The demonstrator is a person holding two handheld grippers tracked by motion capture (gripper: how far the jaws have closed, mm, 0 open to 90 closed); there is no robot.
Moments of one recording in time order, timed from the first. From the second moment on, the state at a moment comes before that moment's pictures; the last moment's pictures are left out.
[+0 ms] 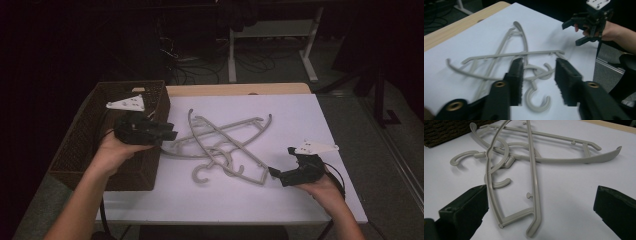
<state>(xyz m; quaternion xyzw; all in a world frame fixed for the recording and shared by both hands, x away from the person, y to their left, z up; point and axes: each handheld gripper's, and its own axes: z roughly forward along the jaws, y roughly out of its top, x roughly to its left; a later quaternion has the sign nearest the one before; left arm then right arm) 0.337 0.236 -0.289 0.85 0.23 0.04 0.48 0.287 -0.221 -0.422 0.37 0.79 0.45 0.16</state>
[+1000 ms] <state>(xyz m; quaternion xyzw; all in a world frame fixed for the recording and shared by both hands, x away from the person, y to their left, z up) 0.361 0.141 -0.433 0.90 0.29 0.04 0.32 0.288 -0.220 -0.424 0.37 0.80 0.45 0.16</state>
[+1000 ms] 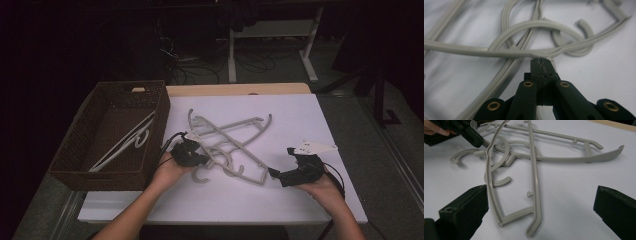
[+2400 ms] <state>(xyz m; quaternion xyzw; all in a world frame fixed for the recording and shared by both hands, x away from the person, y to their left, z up) 0.324 0.114 -0.423 0.90 0.21 -0.02 0.37 0.282 -0.228 -0.421 0.40 0.80 0.43 0.15</state>
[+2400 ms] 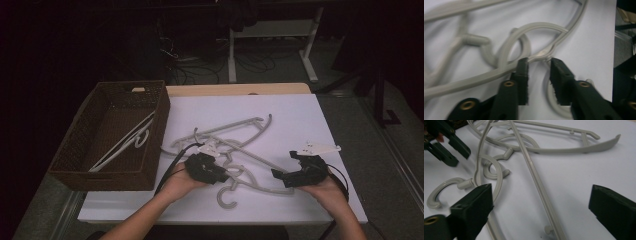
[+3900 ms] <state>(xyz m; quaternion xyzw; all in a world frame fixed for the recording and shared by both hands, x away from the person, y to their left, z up) 0.320 0.163 -0.426 0.89 0.23 0.01 0.39 0.339 -0.241 -0.446 0.45 0.83 0.26 0.19</state>
